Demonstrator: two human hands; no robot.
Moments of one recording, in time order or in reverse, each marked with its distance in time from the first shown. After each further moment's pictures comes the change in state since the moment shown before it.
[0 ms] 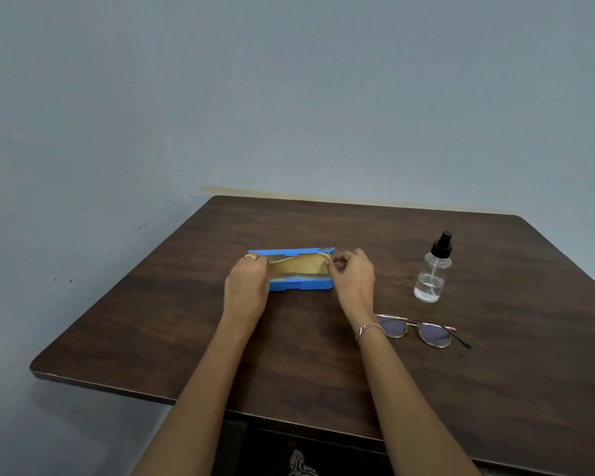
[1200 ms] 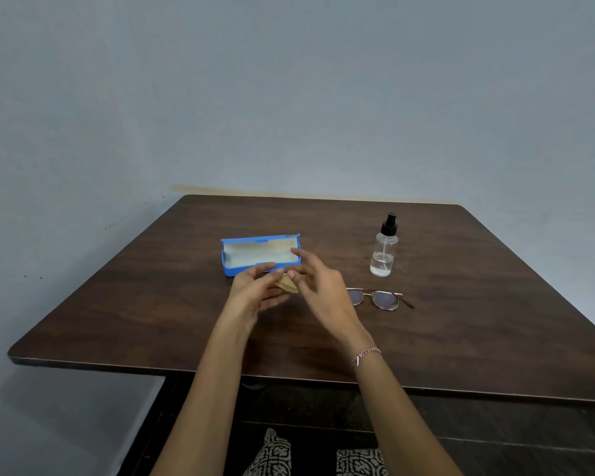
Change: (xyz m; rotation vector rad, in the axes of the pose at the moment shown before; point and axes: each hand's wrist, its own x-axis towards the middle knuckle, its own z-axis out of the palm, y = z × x) left_hand -0.051 0.059 -0.041 -1.515 -0.506 -0.761; right_hand -0.089 -0.006 -0.063 0.330 -0.257 -0.272
